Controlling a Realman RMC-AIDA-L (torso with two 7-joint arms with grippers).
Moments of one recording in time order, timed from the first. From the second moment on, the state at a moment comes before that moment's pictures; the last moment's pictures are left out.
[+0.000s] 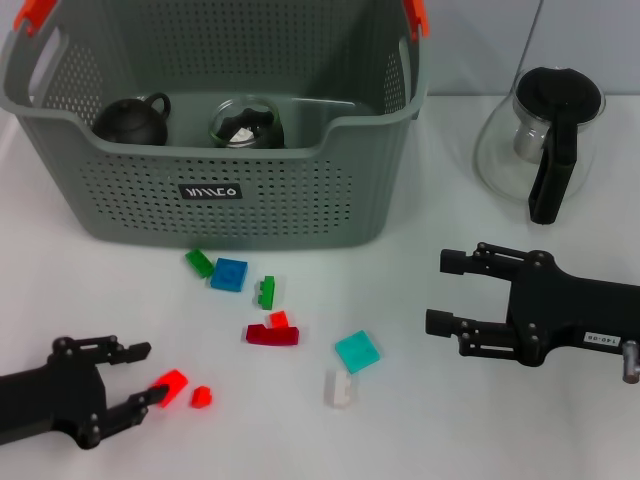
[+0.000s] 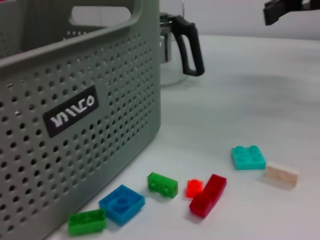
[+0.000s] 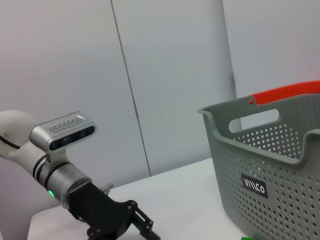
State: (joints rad) left arm -0.28 -2.16 0.34 0.79 2.33 1.62 -0.87; right arm 0.43 2.05 -0.97 -0.53 -1.67 -1.61 1.15
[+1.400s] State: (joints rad) left arm -0.28 -2.17 0.34 0.69 2.33 1.51 -0.86; right arm 0.44 2.04 -0.97 -0.53 -1.67 -1.61 1.15
